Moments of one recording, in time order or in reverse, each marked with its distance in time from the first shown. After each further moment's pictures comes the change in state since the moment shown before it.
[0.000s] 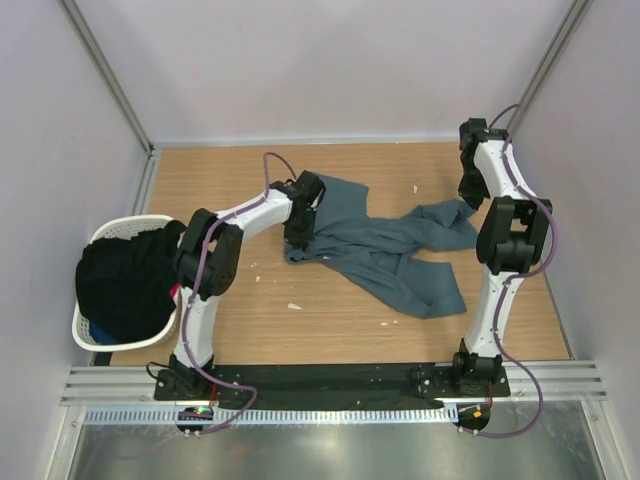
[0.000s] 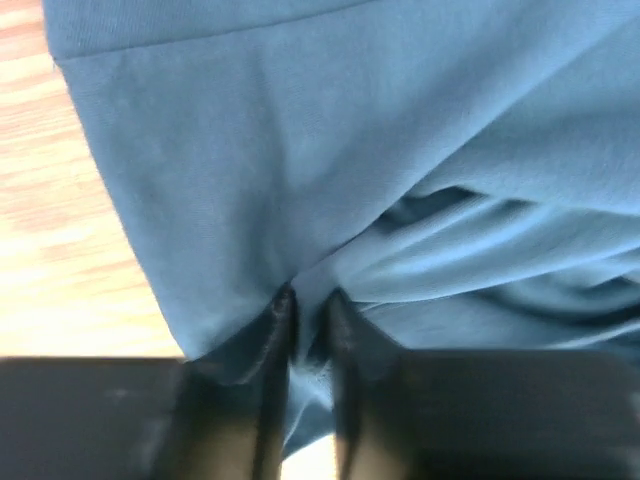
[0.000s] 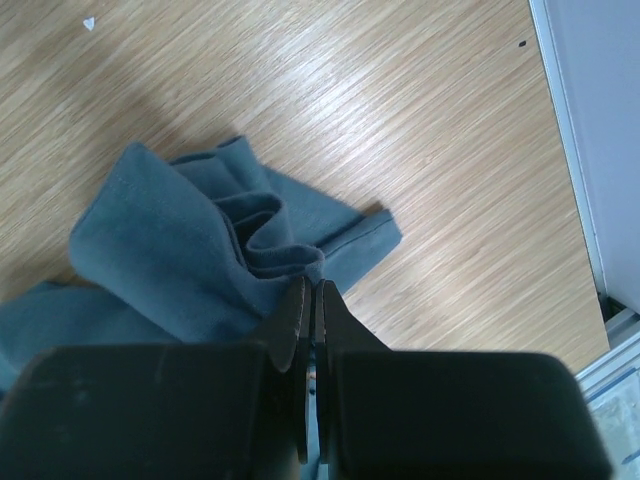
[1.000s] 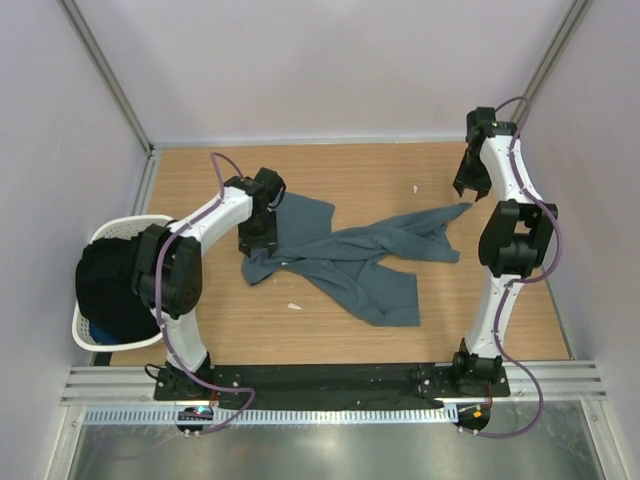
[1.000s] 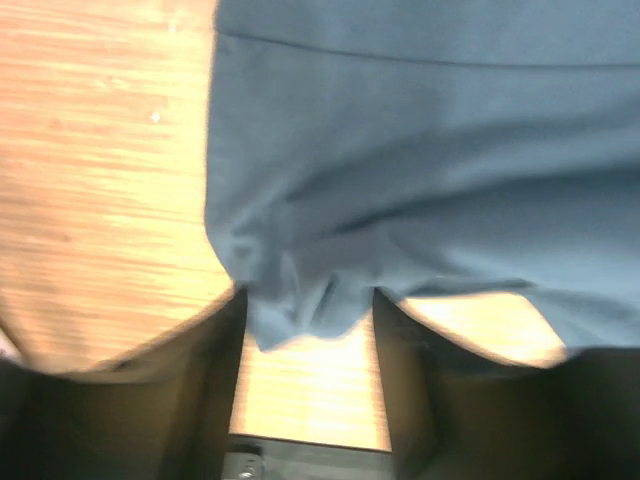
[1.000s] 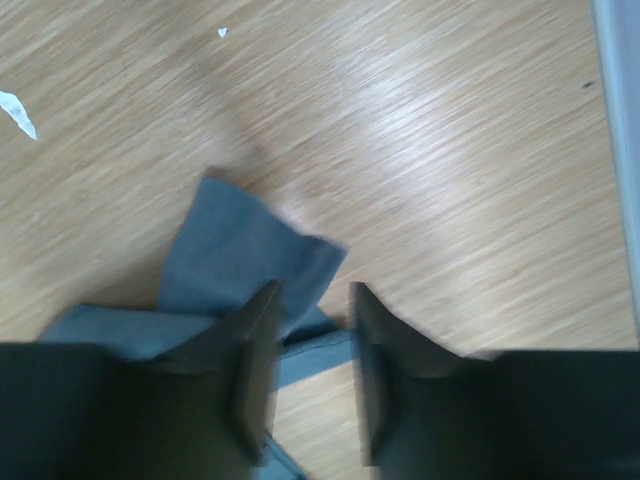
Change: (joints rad) left arm 0.149 -0.266 -0.183 -0.254 -0.123 -0.109; right arm -0.014 -0.049 0.059 0.016 -0.158 -0.060
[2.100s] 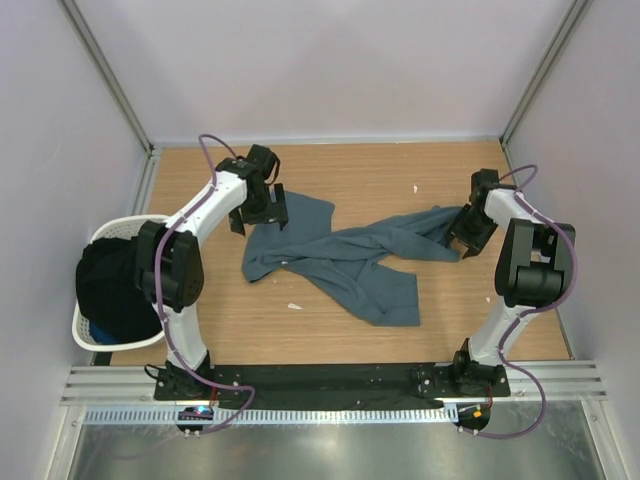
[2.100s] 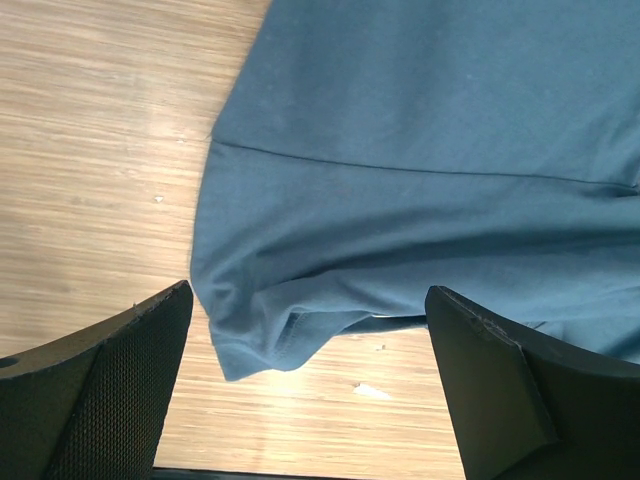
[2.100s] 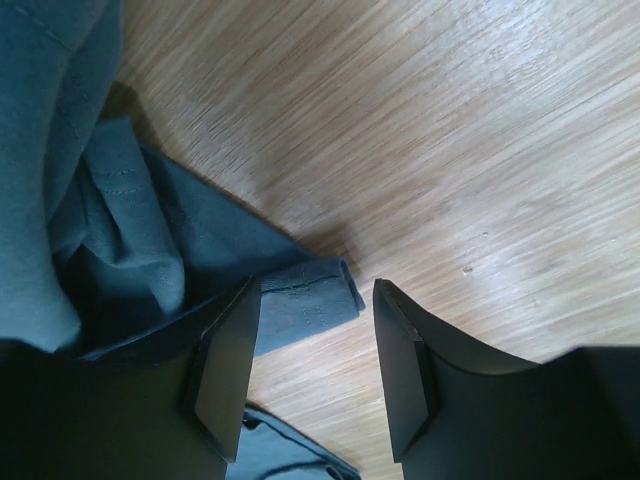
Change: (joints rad) left arm 0.049 0.050 0.201 0.009 0.029 -0.034; right arm -0.071 -0.290 -0.785 0.364 -0.225 0.174
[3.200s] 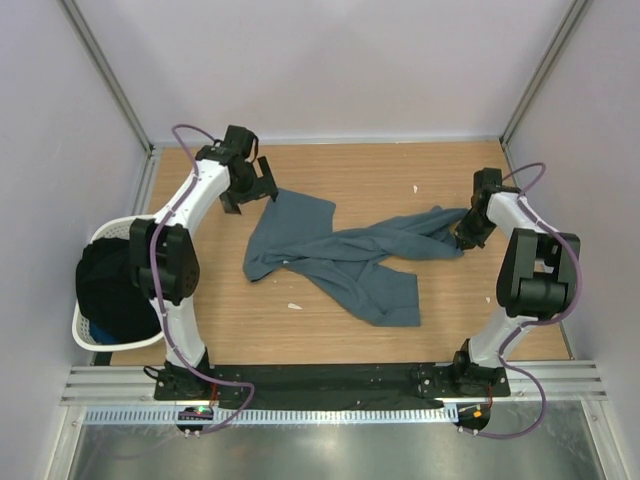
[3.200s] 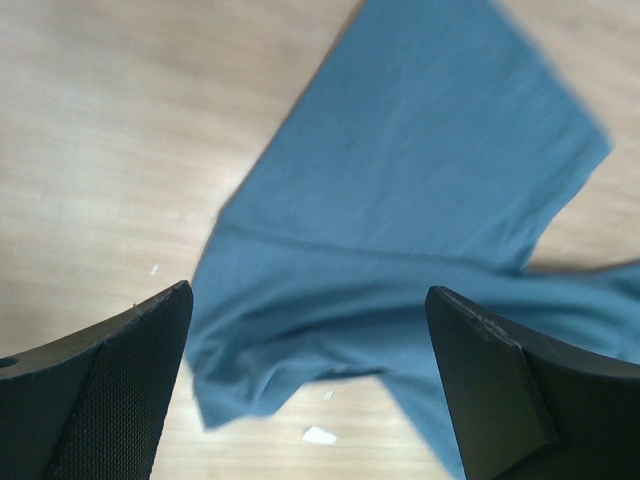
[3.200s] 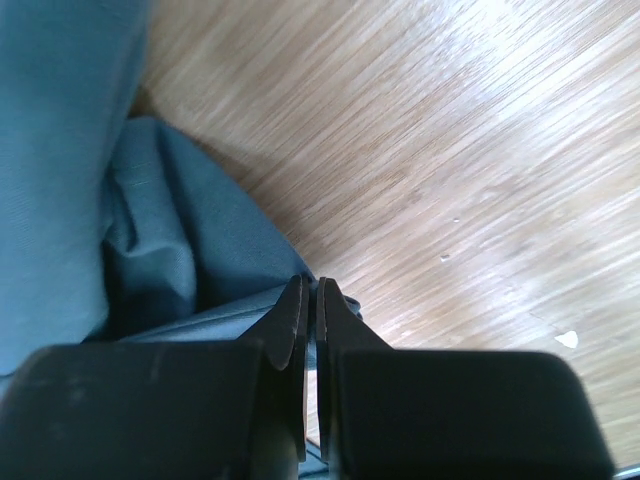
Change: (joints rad) left arm 0.113 0.010 0.084 0.053 0.073 -0.048; right arm 0.002 -0.059 -0.051 0.042 0.054 0.046
